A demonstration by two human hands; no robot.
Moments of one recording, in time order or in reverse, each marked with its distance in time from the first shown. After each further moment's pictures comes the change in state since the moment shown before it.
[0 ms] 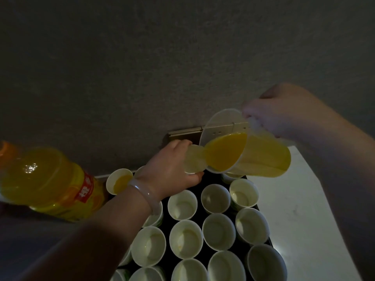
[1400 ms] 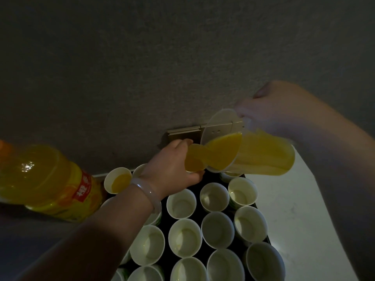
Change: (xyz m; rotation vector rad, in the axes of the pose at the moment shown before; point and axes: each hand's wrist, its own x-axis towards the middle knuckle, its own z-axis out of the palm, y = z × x) left_hand 0.001 0.005 -0.002 -0.003 -0.075 -0.027; right_hand -0.004 -0.014 0.001 -0.151 -0.025 -0.059
